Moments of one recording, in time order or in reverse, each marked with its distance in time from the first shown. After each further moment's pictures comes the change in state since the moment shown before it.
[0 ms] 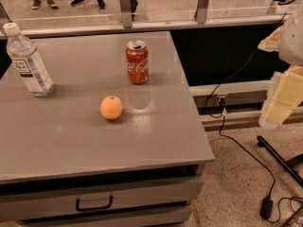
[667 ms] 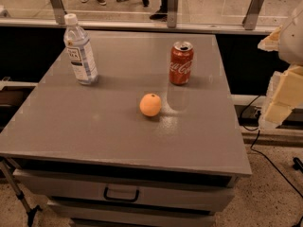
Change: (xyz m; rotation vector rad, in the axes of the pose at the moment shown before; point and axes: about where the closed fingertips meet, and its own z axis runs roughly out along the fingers) arm 0.000 0.000 0.000 0.002 -0.001 0.000
